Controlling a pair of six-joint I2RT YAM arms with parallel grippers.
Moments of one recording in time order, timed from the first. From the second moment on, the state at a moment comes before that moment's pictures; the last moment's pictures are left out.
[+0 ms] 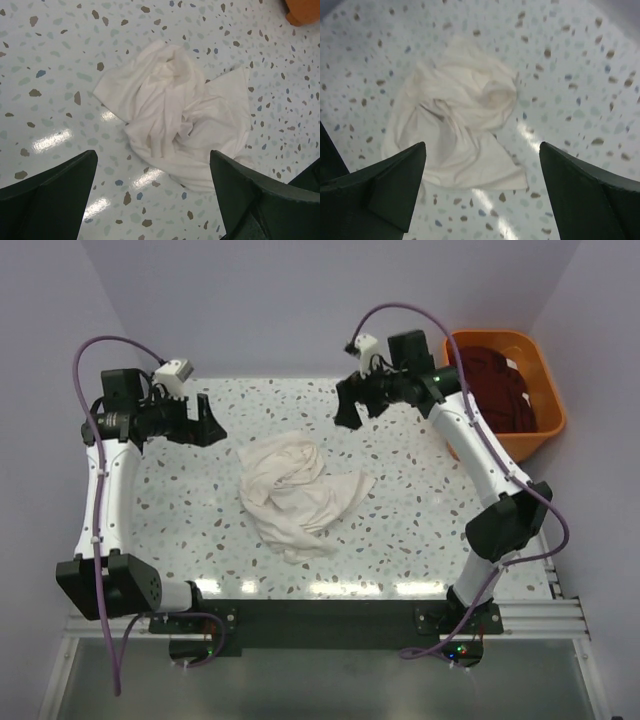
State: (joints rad) left arm 0.16 1.36 1.47 -0.87 0.64 0.14; right arm 0.42 1.77 2.03 -0.82 -0.48 -0.14
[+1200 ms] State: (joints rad) left arm -0.15 1.79 1.29 -0.76 0.36 0.35; right arm 0.39 2.00 1.40 -0.63 -0.15 -0.13
